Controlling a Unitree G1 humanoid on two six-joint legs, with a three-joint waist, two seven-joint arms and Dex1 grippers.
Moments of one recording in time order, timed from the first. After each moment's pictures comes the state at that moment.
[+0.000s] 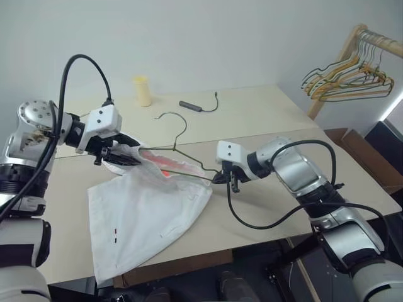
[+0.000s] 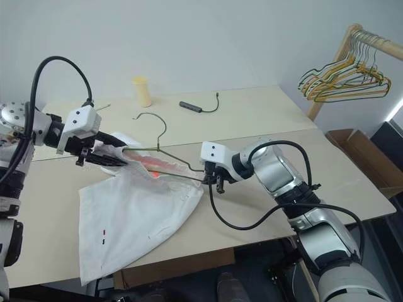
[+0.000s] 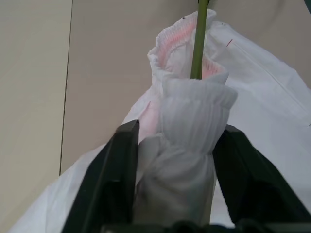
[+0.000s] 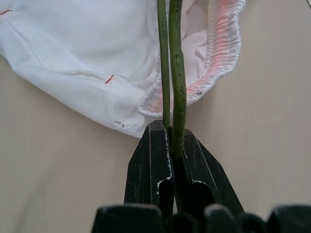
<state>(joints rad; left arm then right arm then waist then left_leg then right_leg) -0.89 0.93 -0.18 0.46 -0.16 0.13 -1.61 -0.84 -0.53 0.48 0.09 0.00 0.64 1.22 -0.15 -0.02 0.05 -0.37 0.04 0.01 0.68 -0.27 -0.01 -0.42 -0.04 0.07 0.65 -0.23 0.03</state>
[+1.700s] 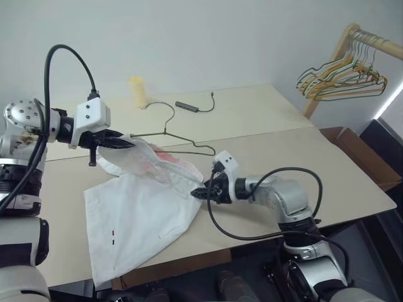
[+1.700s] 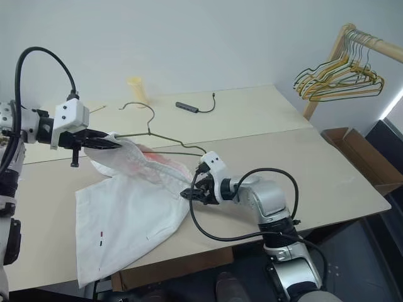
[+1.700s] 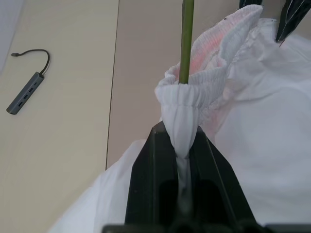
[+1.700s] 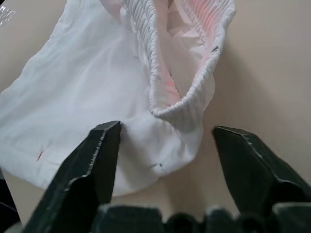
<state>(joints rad) -0.89 0.94 -0.11 0.56 -0.14 -0.02 -1.51 -0.56 -0.19 0.16 -0.07 0.31 1.15 0.67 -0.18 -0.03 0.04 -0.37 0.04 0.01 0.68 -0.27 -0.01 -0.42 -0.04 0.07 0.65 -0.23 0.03</state>
